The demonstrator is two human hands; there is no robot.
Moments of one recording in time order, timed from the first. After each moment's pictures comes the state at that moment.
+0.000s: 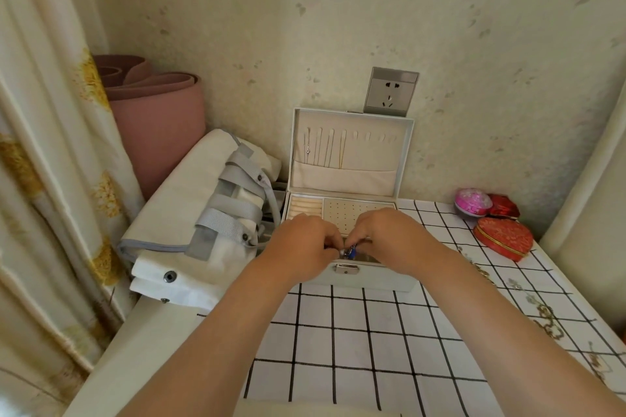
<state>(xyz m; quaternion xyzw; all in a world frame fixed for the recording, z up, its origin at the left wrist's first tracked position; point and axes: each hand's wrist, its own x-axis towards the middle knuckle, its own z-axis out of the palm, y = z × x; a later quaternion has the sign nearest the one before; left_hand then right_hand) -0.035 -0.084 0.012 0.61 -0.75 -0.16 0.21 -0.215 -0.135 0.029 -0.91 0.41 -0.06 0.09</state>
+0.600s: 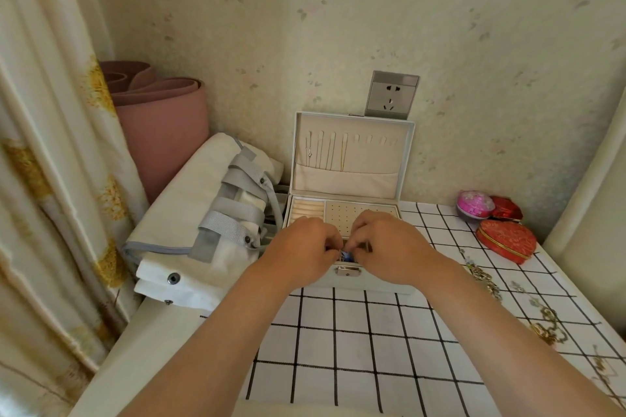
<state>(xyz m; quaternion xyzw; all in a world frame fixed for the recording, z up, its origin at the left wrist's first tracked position) -0.034 -0.081 0.013 0.60 -0.75 -0.15 0.22 -0.216 -0.128 0.018 -0.89 0.45 -0.10 0.08</state>
